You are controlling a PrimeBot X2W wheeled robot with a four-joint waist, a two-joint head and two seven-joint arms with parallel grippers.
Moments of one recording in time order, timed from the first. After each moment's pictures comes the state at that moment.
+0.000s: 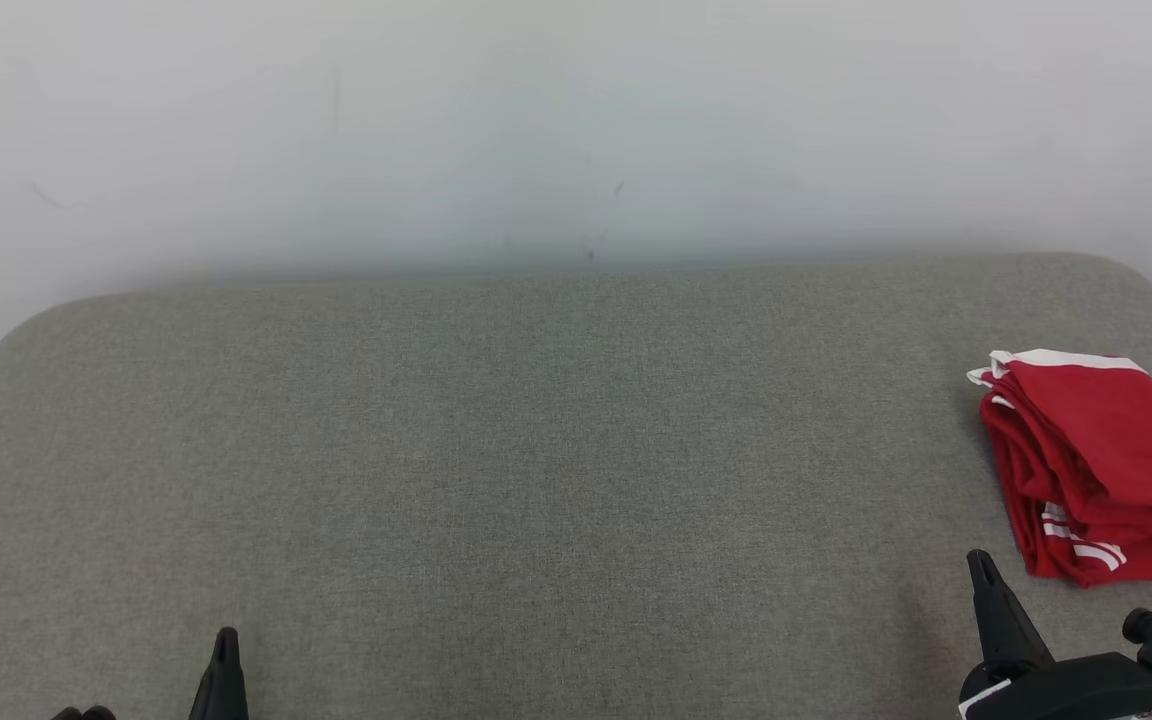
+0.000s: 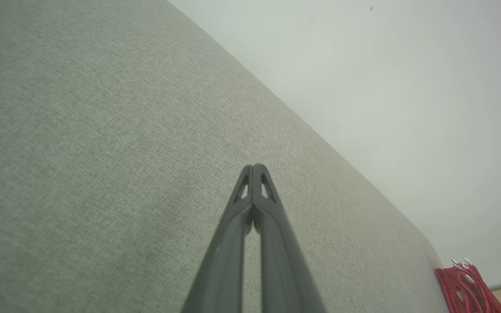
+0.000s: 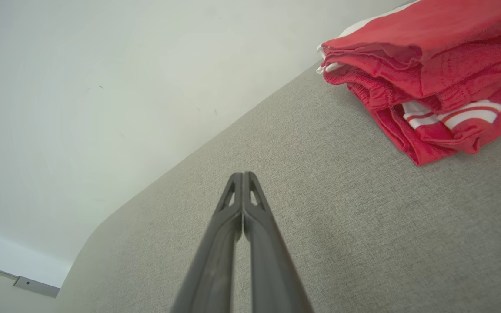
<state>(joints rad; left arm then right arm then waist) -0.01 0.11 0.01 0.30 -0.82 -0.07 -0.11 0.00 -0.12 -0.02 0.20 0.74 0.13 0.01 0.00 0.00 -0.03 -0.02</state>
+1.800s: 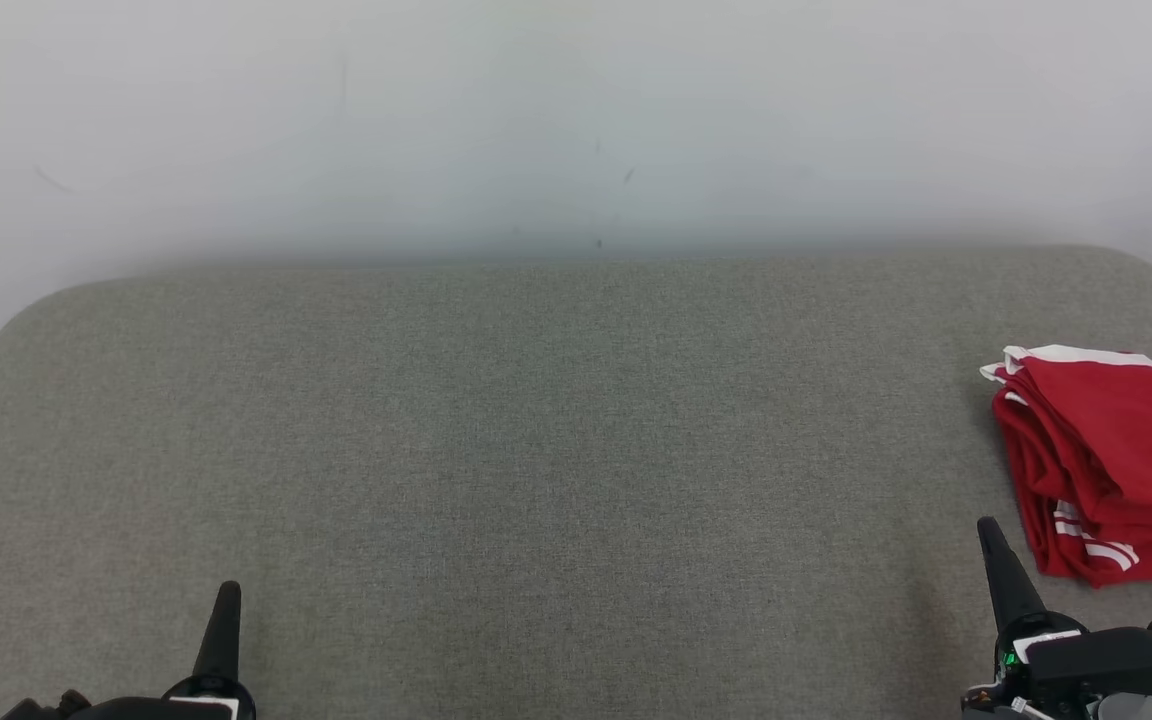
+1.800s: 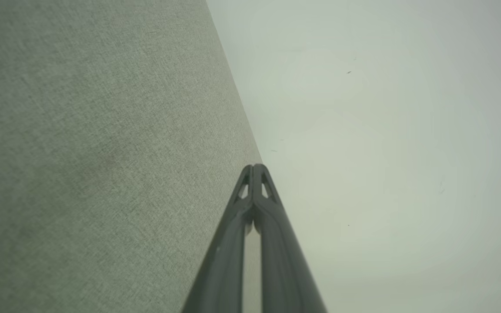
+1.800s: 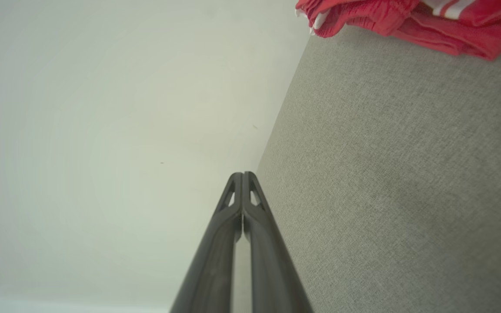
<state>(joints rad) -0.07 0.07 0.08 0.26 -1.36 -0.11 0.04 -0.07 -0.07 -0.09 0.23 1.33 0.13 0.08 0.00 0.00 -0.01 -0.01</state>
